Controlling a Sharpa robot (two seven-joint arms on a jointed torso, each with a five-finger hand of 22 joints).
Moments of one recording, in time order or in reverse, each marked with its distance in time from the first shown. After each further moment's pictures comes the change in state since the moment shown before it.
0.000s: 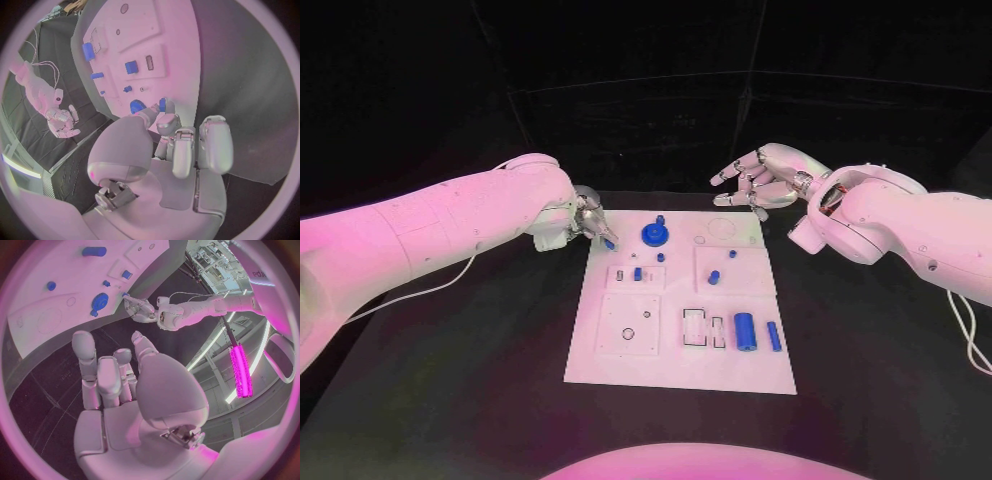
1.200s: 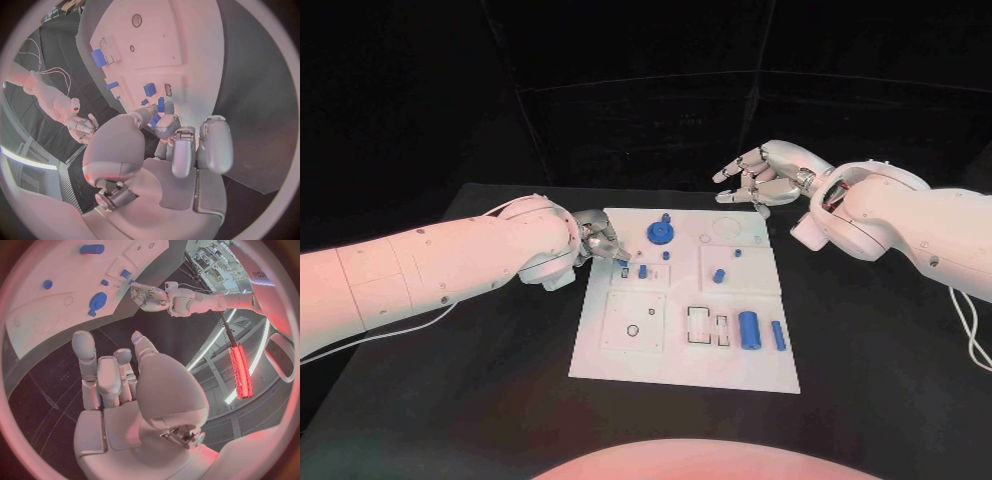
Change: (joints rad) left arm -0.085 -0.153 -0.009 0.334 -0.056 -0.295 0.012; left_hand -0.107 -0.069 0.184 -0.056 0.026 0.001 0.001 0.049 0.029 0.024 -0.010 0.013 0.014 0.000 0.000 0.000 0.000 0.000 0.000 0.000 -0.004 0.007; right arm 0.000 0.003 0.000 -0.013 0.000 0.008 0.000; right_hand 0.000 0.000 0.000 0.000 0.000 0.000 0.000 0.000 0.000 0.000 0.000 0.000 0.000 0.000 0.000 0.000 0.000 0.000 0.000 0.000 0.000 0.000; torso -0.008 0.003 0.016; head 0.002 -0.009
